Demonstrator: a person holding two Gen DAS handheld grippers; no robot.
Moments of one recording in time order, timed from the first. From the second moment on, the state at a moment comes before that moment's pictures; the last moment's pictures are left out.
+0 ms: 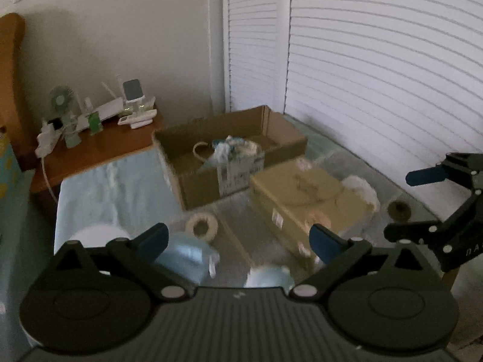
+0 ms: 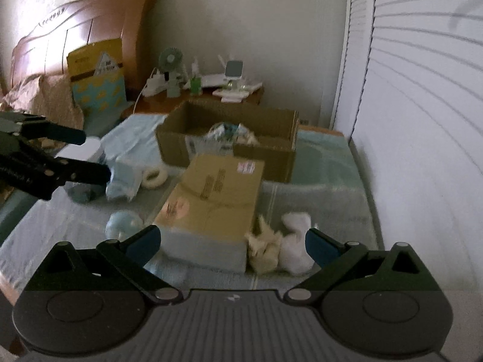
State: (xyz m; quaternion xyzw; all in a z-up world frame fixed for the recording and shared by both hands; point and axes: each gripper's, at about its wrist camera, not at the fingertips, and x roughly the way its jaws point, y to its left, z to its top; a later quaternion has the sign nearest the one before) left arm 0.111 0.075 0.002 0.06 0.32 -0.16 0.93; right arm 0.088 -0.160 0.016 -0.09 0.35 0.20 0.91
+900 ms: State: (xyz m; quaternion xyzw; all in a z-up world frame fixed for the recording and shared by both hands) left arm 0.109 0.060 -0.068 0.03 0.37 -0.18 0.91; right arm 0.055 -0.136 -0.031 -0.15 0.41 0.26 0.86
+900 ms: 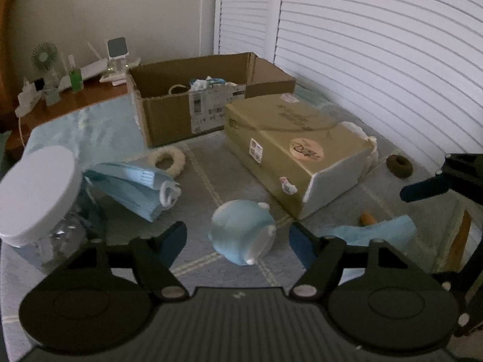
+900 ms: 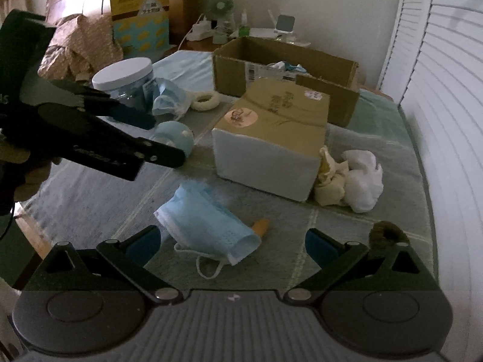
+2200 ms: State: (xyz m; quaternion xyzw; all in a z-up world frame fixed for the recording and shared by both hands) left arm 0.115 0.055 -0.080 0.02 0.37 -0.17 0.91; right arm 0.047 -0.099 -0.044 -0.24 0.38 0.30 0.84
